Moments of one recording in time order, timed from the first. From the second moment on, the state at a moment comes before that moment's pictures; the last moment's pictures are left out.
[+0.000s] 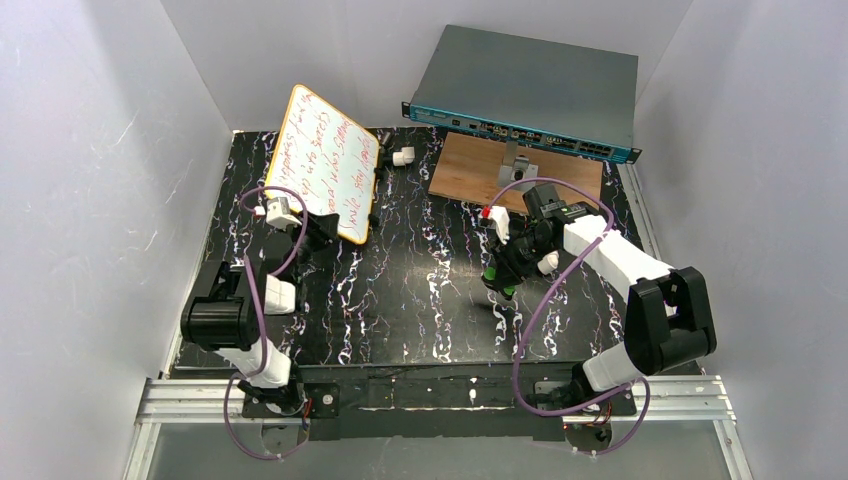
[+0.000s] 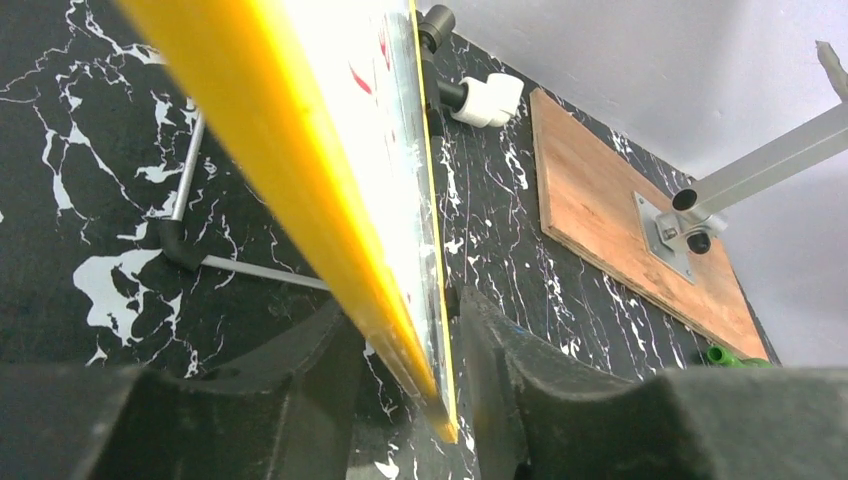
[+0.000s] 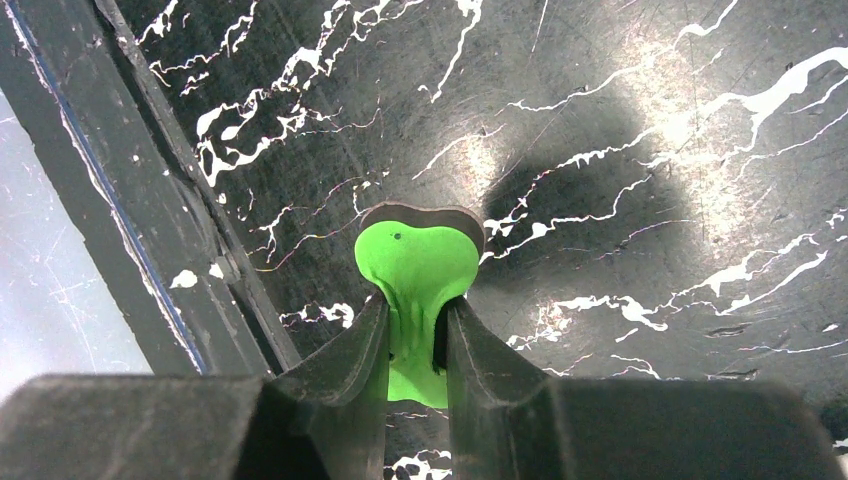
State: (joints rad) left arm -0.02 1.61 0.34 1.18 0.20 -0.60; right arm 0.36 1.48 1.02 -0.83 -0.67 -0.56
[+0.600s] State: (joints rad) left arm -0.02 1.50 0.30 1.15 0.20 -0.53; right arm 0.36 1.49 1.02 -0.83 -0.67 -0.56
